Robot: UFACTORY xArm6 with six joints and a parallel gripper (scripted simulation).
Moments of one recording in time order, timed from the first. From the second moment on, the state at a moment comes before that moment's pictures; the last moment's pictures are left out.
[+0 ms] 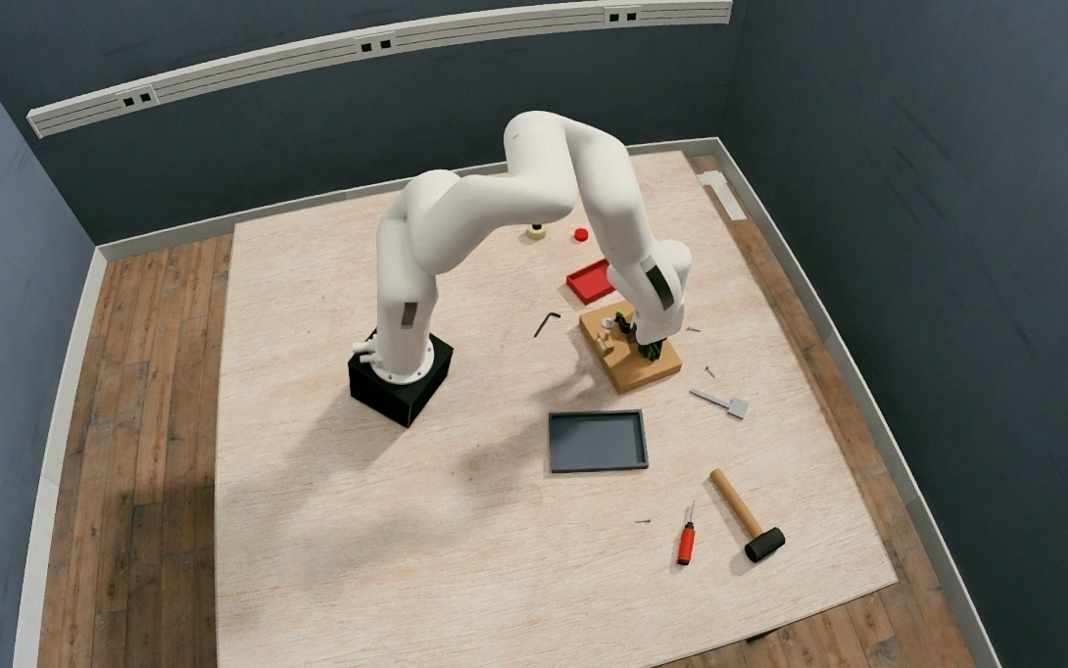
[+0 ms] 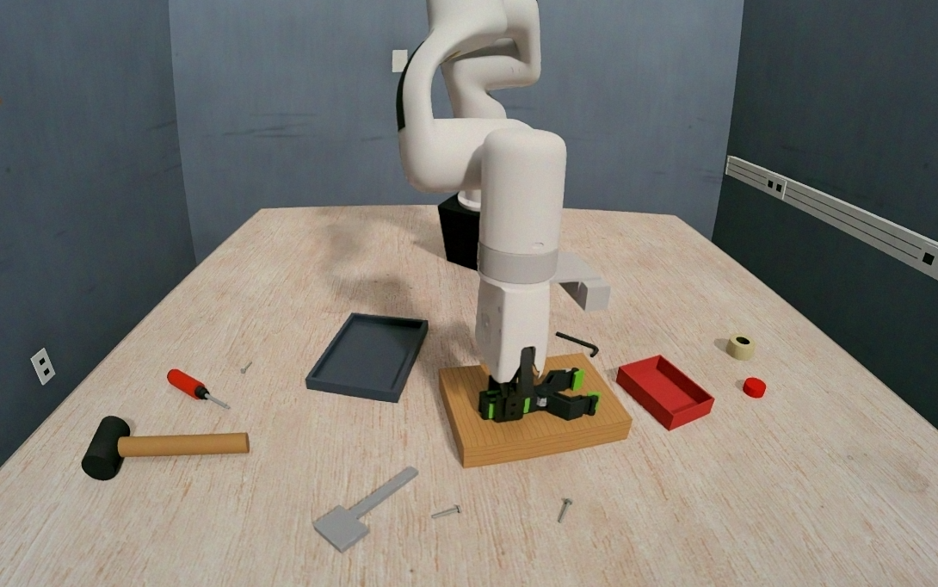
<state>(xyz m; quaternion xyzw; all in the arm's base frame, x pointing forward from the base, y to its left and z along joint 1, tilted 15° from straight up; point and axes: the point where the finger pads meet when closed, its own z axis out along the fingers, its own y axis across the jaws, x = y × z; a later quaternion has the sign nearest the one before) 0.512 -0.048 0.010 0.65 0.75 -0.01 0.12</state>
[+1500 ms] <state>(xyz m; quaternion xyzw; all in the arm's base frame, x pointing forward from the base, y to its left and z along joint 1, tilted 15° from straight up) 0.512 -0.046 0.021 0.65 0.75 -0.01 0.13</state>
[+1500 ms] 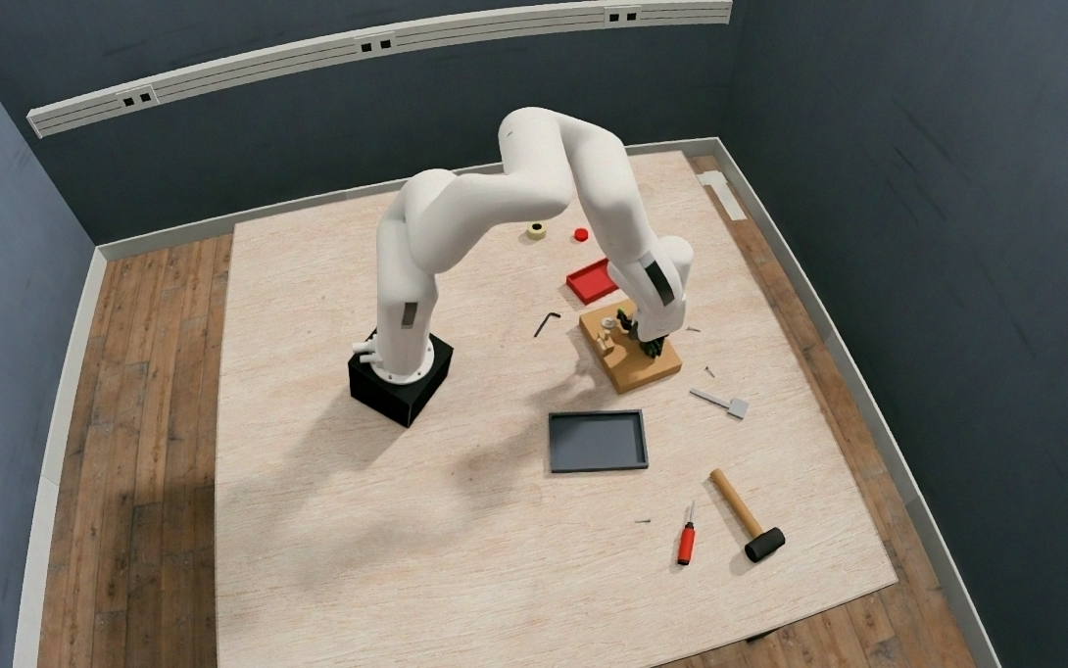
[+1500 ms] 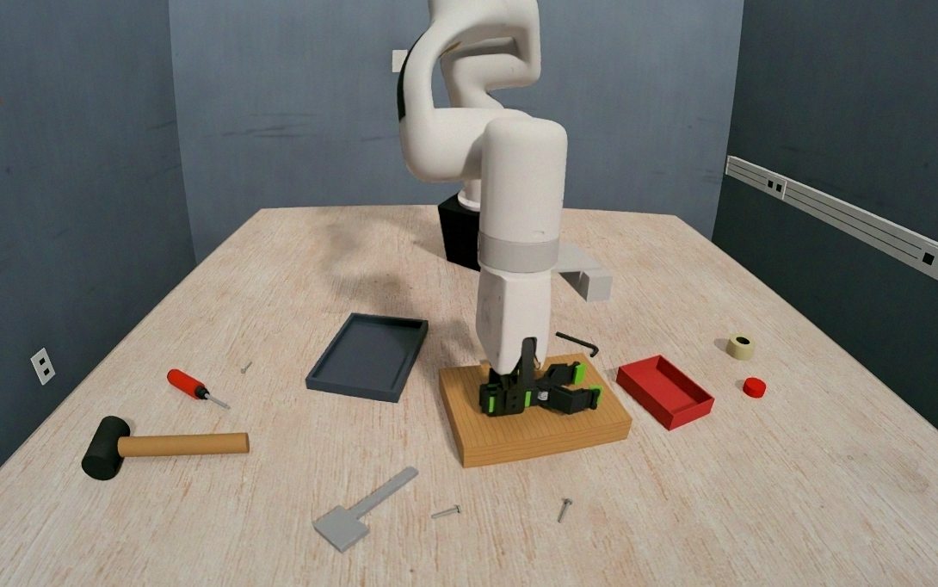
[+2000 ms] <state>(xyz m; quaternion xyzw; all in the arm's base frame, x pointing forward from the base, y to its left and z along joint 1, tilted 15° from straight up) 0.508 -0.043 0.041 0.65 0.75 -0.01 0.13</state>
